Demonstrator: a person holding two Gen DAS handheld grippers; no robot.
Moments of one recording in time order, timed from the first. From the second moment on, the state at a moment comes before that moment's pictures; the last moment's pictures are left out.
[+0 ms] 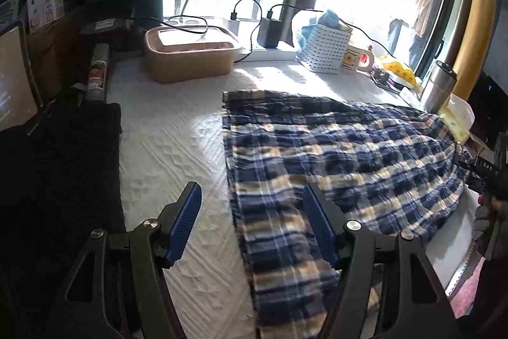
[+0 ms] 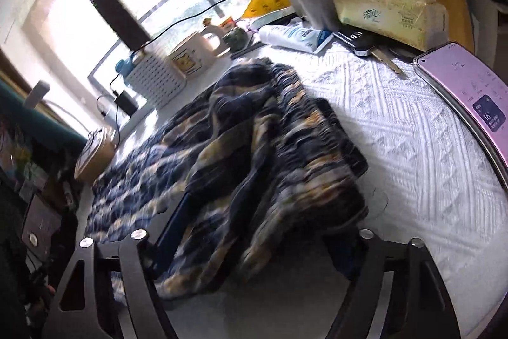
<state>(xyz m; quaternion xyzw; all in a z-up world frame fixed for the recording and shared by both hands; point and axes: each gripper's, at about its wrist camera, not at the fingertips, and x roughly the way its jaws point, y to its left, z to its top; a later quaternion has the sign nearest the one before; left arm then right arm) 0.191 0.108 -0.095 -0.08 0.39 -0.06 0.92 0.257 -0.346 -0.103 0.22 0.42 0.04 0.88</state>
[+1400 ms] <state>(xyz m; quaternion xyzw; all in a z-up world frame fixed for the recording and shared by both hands) 0.158 0.171 -0.080 -0.14 0.35 -0.06 0.93 0.280 -0.015 -0.047 0.00 0.37 0.30 0.88</state>
